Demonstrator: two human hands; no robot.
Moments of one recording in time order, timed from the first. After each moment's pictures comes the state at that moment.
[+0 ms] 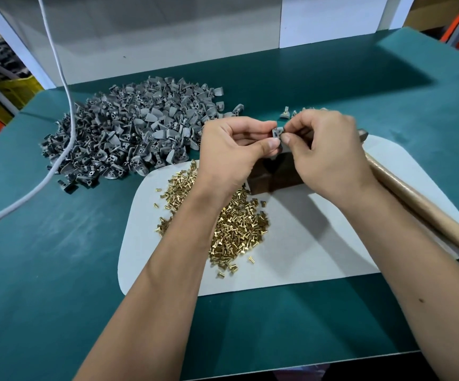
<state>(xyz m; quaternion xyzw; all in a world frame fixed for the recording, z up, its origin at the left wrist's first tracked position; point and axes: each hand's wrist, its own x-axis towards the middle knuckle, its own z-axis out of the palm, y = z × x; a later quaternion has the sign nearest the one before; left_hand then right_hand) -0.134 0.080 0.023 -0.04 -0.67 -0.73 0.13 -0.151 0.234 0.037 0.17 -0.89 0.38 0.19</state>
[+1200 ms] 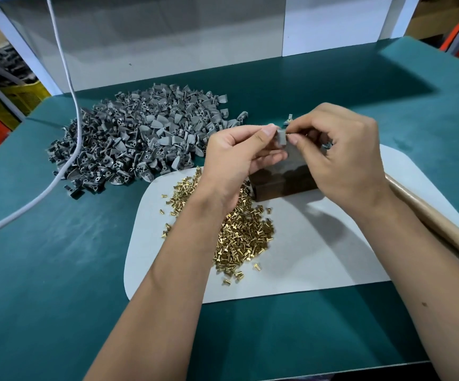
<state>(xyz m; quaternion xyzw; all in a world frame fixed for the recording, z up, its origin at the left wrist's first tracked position) -0.133 0.076 0.027 0.00 -0.58 -0.81 0.05 -0.156 0.247 0.035 0.31 -0.81 0.39 0.31</state>
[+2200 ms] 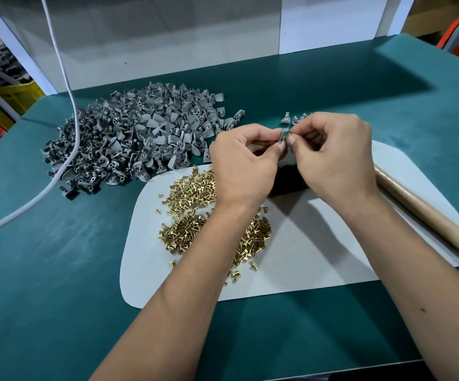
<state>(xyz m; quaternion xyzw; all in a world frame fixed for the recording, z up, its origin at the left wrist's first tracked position) -0.131 0.104 0.019 0.01 -0.73 -0.64 0.23 -0.147 0.231 0.036 0.13 -0.85 0.45 0.24</state>
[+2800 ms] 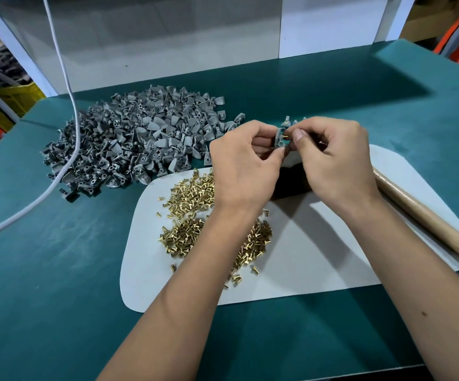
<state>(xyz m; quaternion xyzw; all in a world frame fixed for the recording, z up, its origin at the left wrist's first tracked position) -0.129 0.102 0.028 0.00 -0.80 -0.52 0.28 -0.147 0.231 0.037 0.15 -0.84 0.47 0.23</state>
